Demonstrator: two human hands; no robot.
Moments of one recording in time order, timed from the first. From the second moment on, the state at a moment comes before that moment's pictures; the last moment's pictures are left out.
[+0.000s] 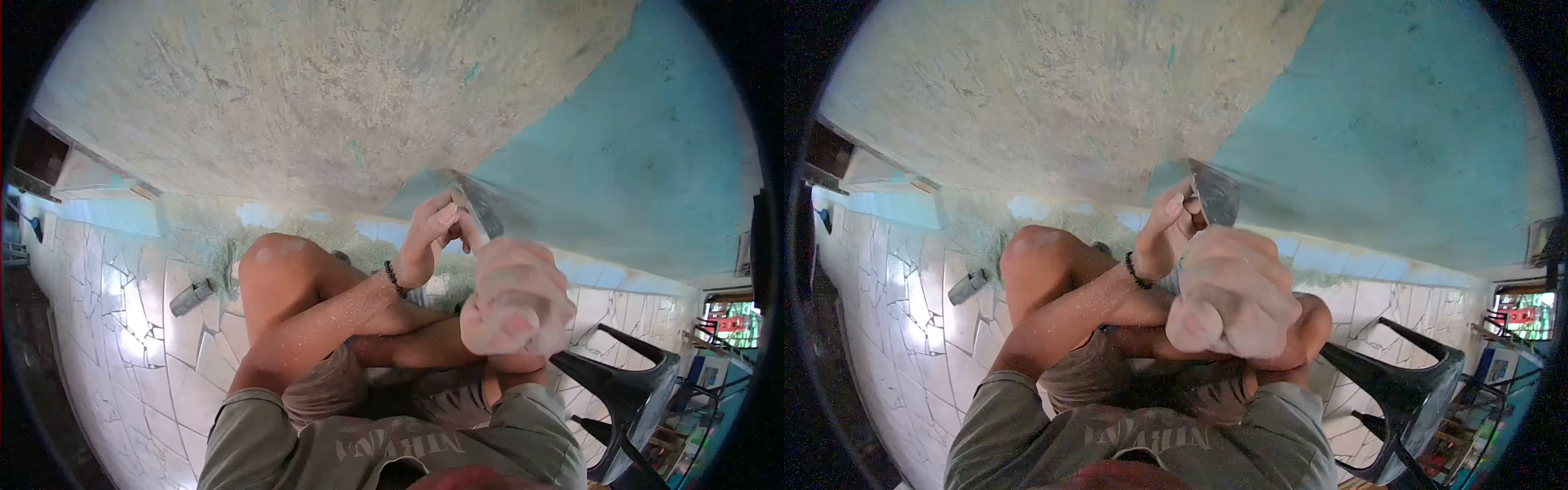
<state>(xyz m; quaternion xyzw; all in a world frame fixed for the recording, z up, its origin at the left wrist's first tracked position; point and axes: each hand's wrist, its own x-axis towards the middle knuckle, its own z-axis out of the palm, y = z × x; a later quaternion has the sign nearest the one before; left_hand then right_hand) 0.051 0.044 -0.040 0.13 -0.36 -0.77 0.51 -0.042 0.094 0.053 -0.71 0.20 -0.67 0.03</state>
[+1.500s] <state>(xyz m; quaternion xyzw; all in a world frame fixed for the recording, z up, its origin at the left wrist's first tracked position) 0.067 0.004 -0.044 0.33 -0.69 -0.57 0.30 -0.024 0.083 0.056 -0.71 0.14 -0.69 -0.05</state>
